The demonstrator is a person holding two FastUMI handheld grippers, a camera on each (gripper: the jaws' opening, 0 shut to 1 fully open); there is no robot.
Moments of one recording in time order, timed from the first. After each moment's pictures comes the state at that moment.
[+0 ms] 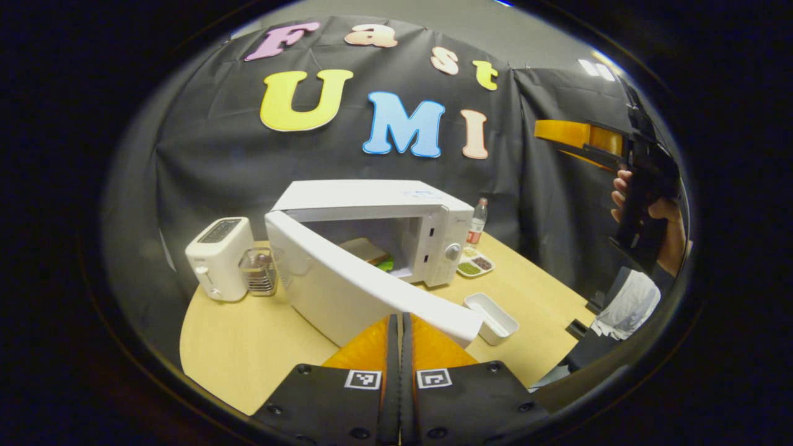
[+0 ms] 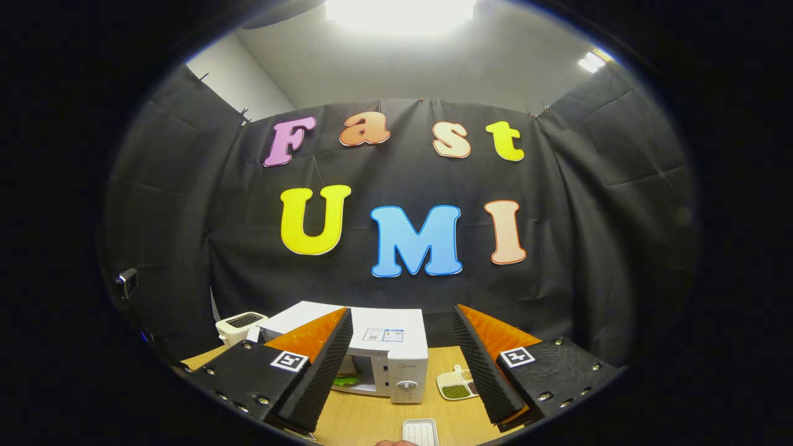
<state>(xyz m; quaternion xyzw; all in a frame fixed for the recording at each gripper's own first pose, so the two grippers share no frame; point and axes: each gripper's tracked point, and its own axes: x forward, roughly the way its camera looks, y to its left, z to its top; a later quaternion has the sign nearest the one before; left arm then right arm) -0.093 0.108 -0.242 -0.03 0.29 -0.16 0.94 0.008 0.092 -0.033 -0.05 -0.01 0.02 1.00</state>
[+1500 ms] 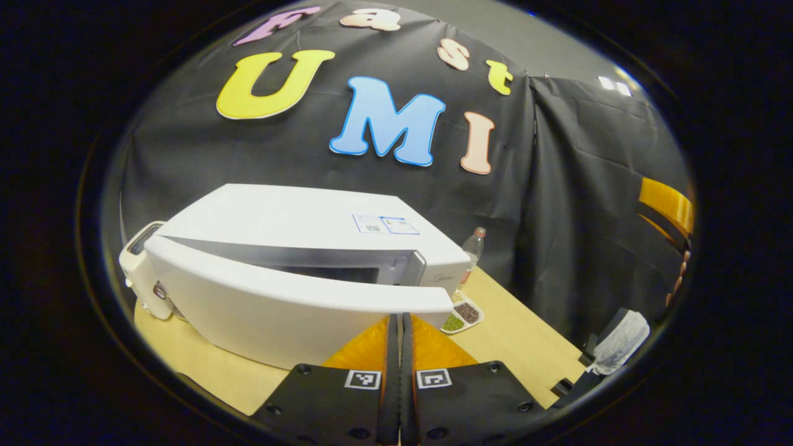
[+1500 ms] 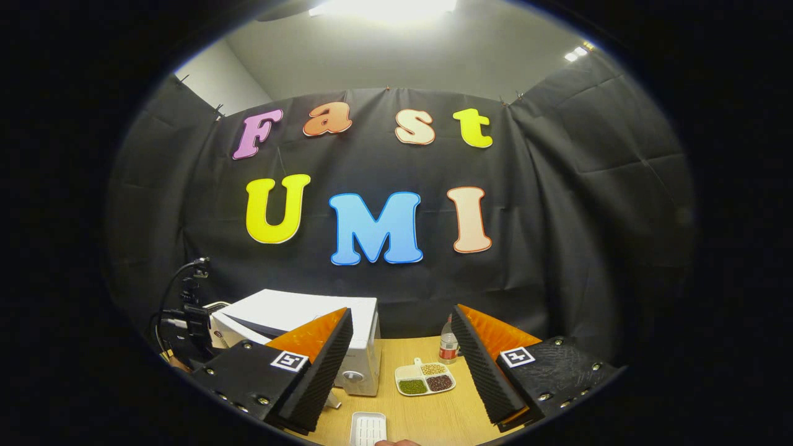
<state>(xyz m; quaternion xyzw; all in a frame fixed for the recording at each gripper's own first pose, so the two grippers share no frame) 0.093 -0.018 -0.280 -0.09 0.28 -0.16 0.94 0.017 -0.022 -0.044 -0.04 0.02 -0.02 1.00</state>
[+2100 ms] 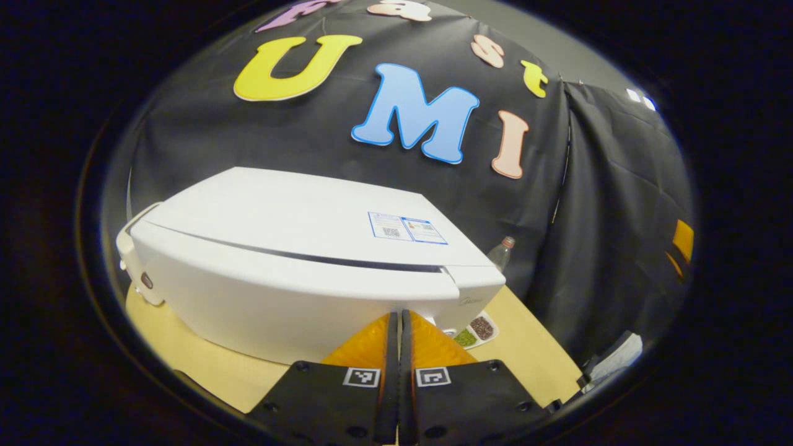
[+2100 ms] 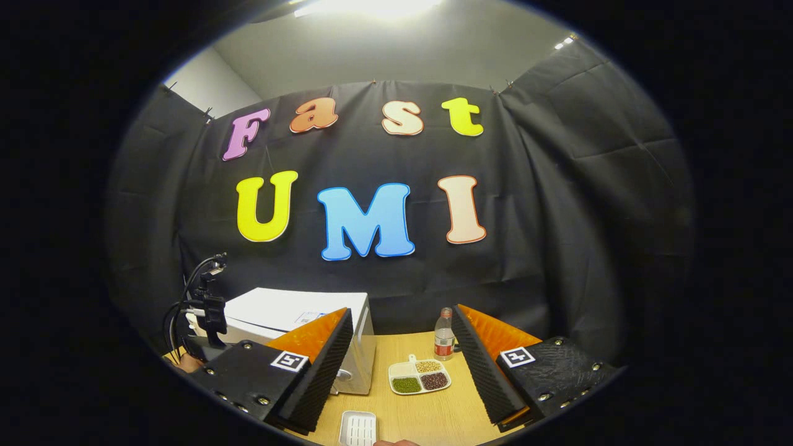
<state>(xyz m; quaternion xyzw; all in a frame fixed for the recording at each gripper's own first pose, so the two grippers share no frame) 0.136 -0.018 -0.305 -0.10 0.30 -0.11 0.94 0.028 -0.058 -0.063 -0.01 0.04 -0.02 1.00</state>
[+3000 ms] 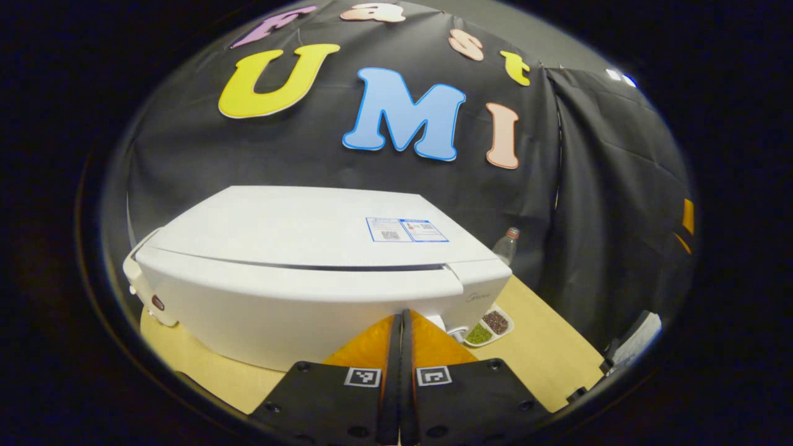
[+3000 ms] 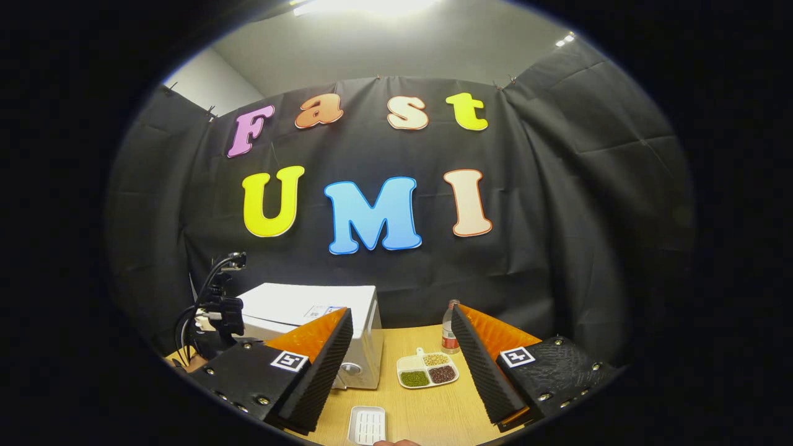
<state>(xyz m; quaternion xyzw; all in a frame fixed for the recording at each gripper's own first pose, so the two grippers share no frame) 0.139 -0.015 -0.304 -0.06 0.29 -0.12 0.95 0.014 -0.038 -0.071 -0.01 0.05 -0.01 1.00</state>
